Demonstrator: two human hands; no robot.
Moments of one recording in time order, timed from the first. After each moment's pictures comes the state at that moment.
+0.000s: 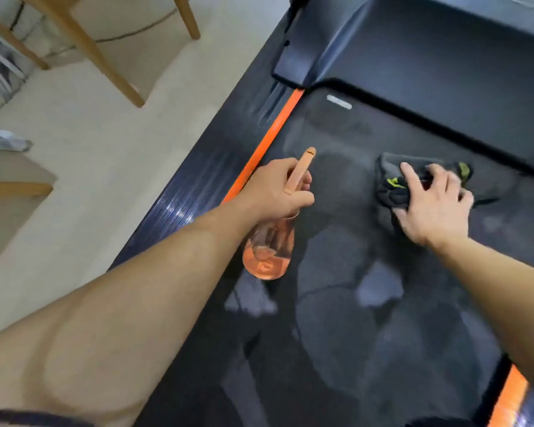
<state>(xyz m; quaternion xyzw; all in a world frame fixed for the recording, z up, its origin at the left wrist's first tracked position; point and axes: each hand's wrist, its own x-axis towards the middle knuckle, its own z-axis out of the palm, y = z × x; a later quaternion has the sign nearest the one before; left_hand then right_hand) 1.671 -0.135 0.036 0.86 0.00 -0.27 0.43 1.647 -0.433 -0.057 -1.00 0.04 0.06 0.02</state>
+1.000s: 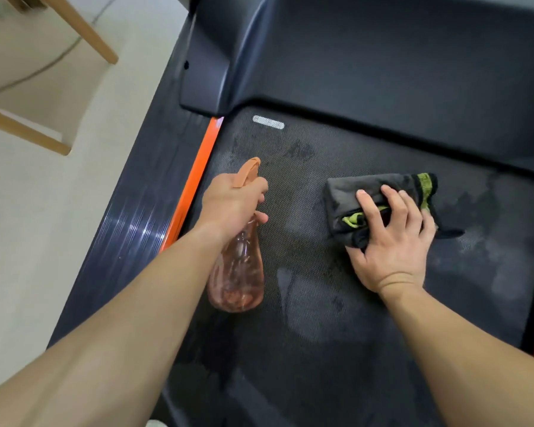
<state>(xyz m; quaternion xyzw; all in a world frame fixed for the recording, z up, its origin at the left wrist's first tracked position) 1.761 -0.207 -0.019 0.79 0.22 -0.26 0.50 1.644 -0.441 -0.108 -0.99 0.10 -0.07 0.07</state>
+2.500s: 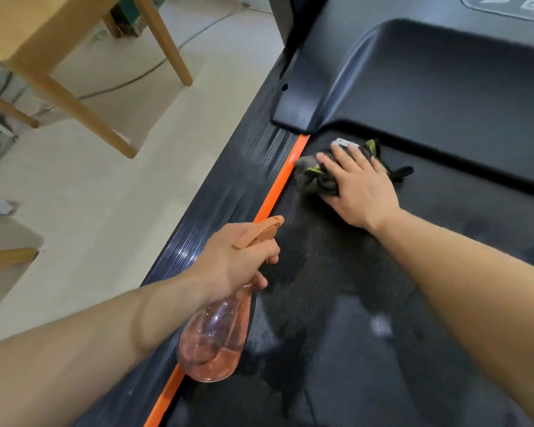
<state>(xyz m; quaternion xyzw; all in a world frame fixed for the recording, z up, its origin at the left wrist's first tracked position) 1.705 -0.074 0.008 0.79 0.18 -0.32 0.49 1.800 -0.313 -0.091 -0.99 -0.12 0.08 0.07</state>
